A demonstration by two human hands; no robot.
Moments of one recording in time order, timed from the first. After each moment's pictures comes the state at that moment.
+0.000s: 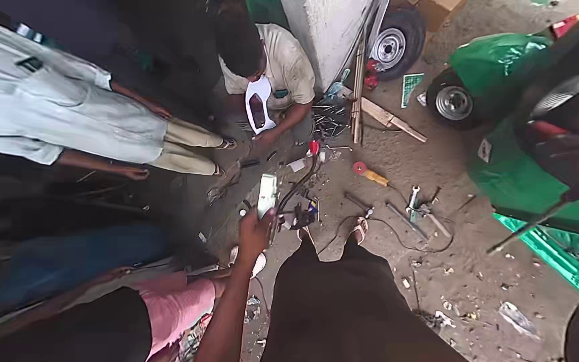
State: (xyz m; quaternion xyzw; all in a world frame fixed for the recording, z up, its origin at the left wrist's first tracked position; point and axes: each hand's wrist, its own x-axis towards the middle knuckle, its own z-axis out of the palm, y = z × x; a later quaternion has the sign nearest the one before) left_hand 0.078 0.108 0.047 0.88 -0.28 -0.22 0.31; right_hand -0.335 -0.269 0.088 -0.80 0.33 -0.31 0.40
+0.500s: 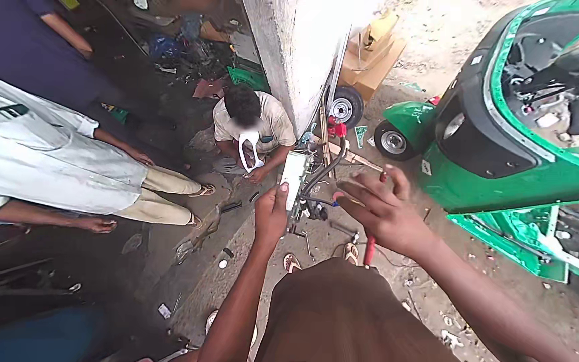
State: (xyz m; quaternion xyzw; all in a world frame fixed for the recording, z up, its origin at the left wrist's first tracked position) left_hand 0.130 0.084 0.115 0.74 -0.40 -0.23 0.48; right_hand -0.126 -0.022 0.156 -0.96 0.13 -0.26 0.00
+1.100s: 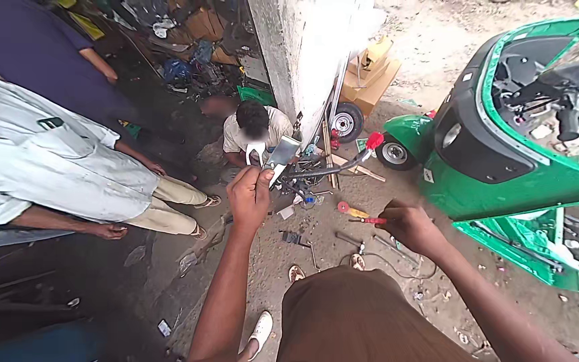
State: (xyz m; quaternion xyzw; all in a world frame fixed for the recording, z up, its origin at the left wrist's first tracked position) left_hand 0.204 0.100 0.169 0.66 -0.59 0.10 0.46; right_hand -0.168 -0.017 0.099 -0.88 0.35 -0.15 0.28
